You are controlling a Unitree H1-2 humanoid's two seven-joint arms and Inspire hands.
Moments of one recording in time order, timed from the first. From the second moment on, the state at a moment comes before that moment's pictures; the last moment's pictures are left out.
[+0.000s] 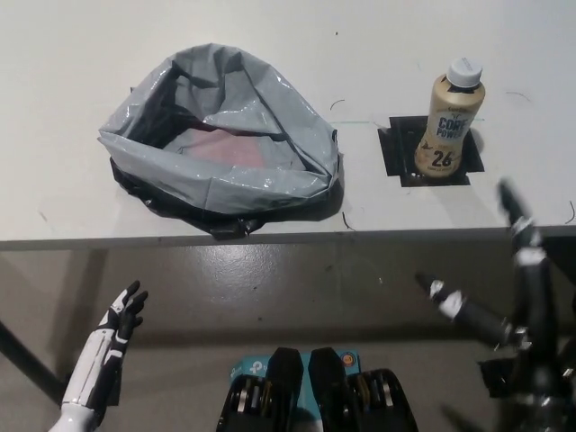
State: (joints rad) left_arm 0.05 0.22 0.00 -0.05 0.06 -0.09 -0.07; right_arm -0.15 -0.04 0.04 -0.22 -0.29 -0.34 -0.20
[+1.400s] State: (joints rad) left_arm 0.09 0.22 0.00 -0.07 0.04 -0.12 -0.11; right_arm -0.81 -0.14 -0.13 0.76 -0.09 -0.11 -0.16
